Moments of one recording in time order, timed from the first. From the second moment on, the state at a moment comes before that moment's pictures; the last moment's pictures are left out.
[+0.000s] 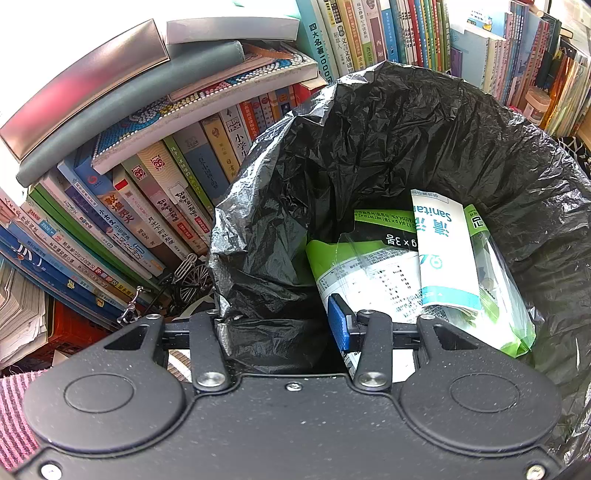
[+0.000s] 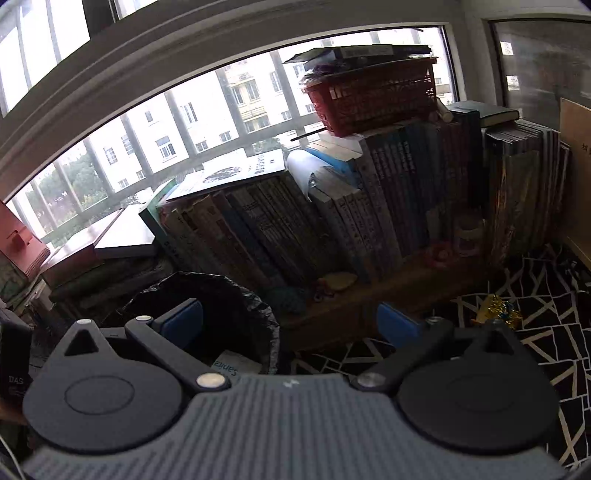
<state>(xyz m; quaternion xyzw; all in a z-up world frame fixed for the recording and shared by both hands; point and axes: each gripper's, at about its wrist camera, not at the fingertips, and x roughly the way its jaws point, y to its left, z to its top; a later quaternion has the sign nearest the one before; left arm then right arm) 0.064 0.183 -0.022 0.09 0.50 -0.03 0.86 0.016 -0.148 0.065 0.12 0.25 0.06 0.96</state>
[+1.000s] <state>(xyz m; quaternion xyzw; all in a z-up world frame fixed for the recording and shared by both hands) 0.064 0.183 -0.022 0.09 0.50 -0.03 0.86 0.035 -0.290 -0.077 0.17 0.43 -0.23 0.86</state>
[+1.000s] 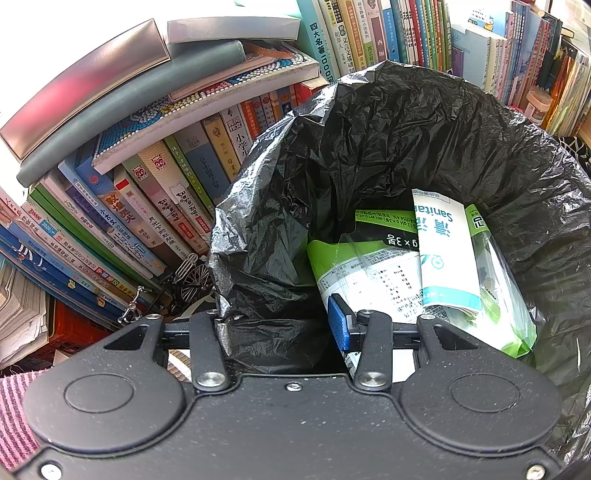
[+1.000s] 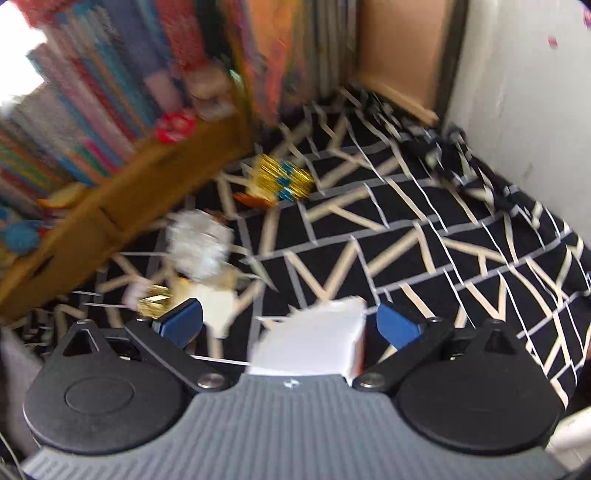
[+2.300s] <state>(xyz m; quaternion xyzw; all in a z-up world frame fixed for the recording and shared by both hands) 0.064 0.184 -0.022 0.10 0.50 -0.03 0.86 0.062 -0.304 -0.177 0.15 0.49 -0.26 0.82</state>
